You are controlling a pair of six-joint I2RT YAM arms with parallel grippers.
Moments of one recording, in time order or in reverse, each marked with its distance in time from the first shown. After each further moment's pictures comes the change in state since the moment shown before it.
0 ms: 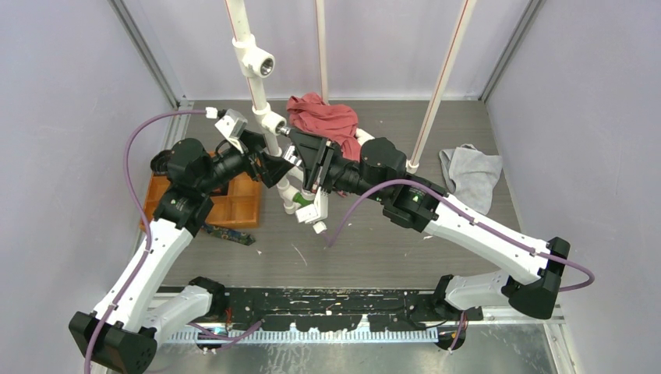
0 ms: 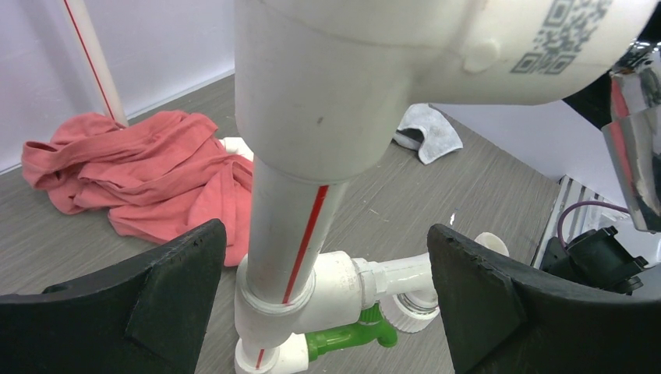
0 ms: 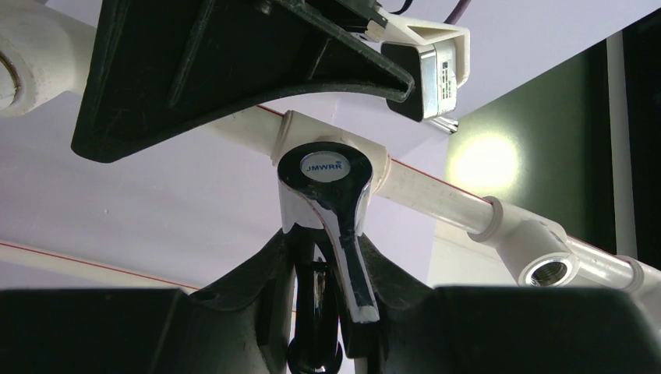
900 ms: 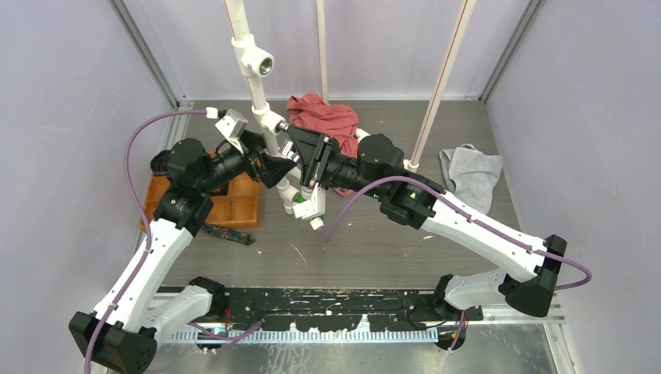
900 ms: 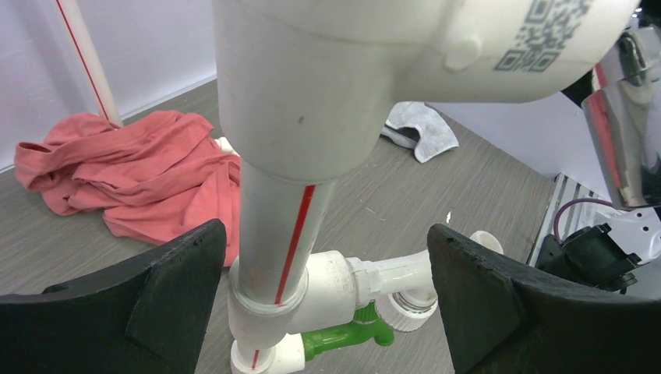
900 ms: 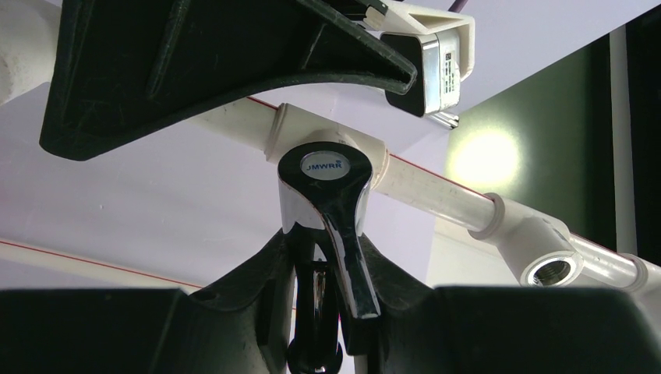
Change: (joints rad) left arm 0.000 0.000 0.000 0.000 0.011 -0.003; right arm 0.000 0.026 0.031 0.000 0.008 -0.002
